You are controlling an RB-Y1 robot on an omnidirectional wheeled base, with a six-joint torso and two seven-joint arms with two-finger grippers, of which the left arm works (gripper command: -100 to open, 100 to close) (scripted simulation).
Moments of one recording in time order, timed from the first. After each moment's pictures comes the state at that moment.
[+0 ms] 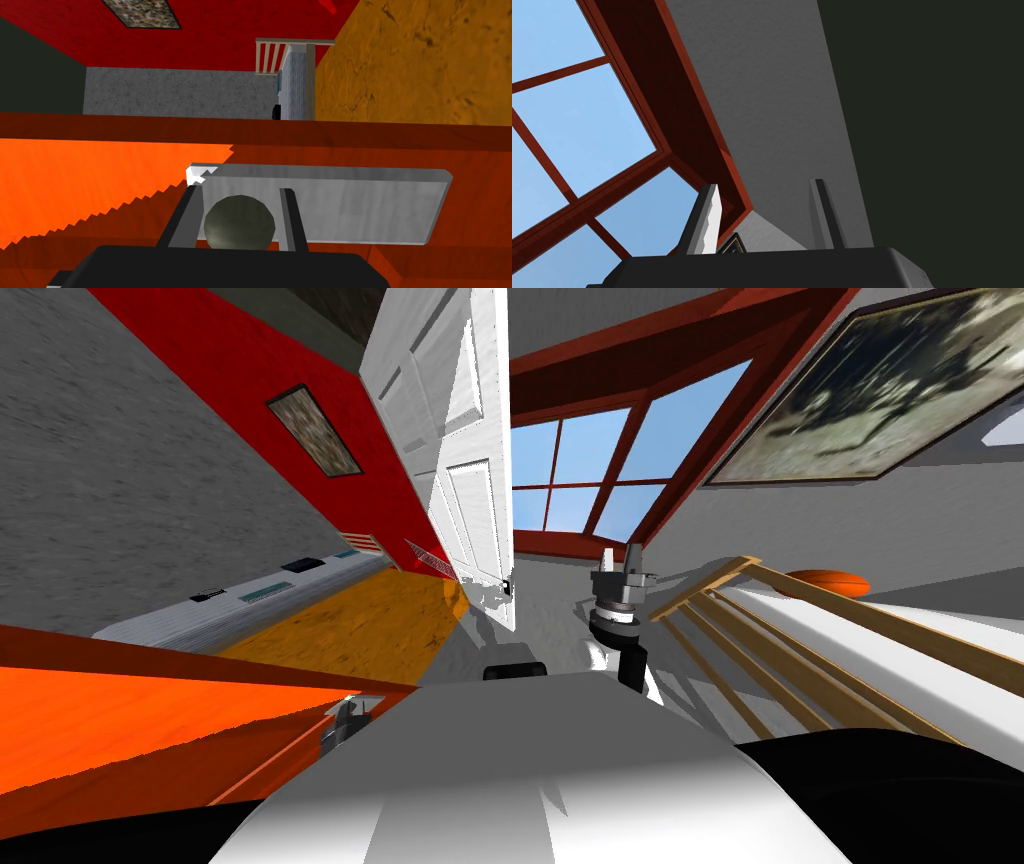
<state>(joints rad) 0.30 0.30 0.77 -0.45 -0.13 -1.17 0.48</state>
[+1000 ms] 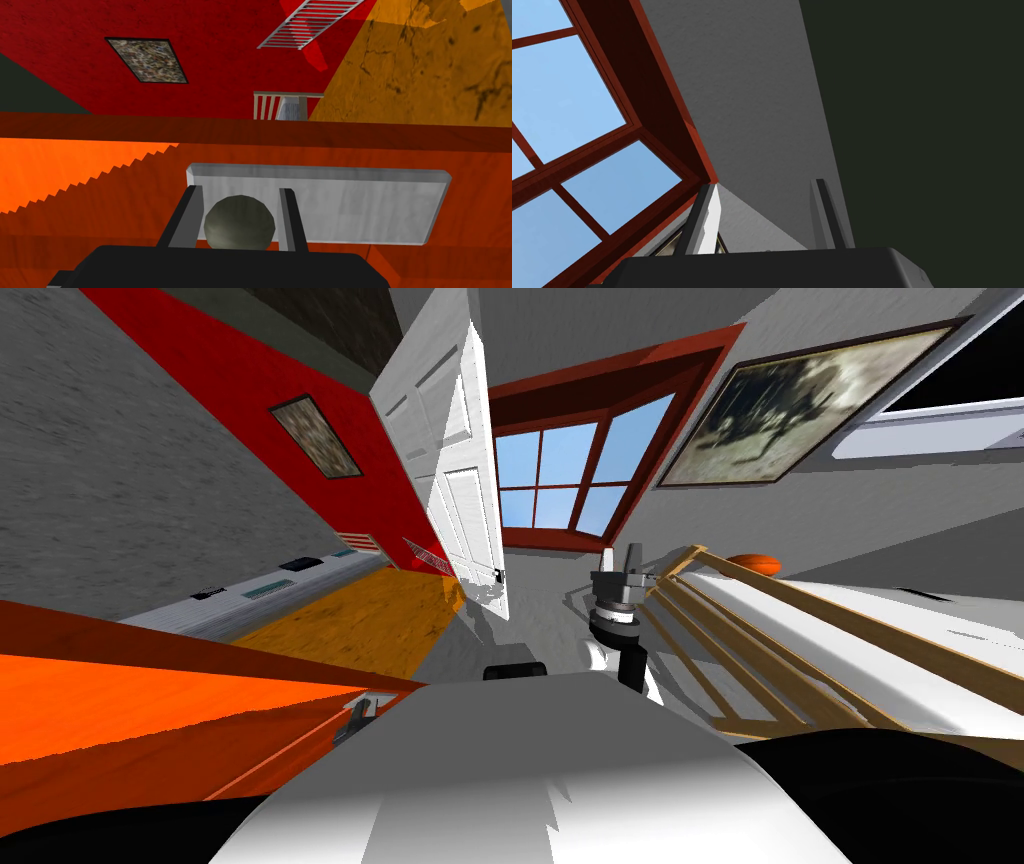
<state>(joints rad) 0.37 0.28 0.71 -0.50 -0.23 -1.28 0.53</state>
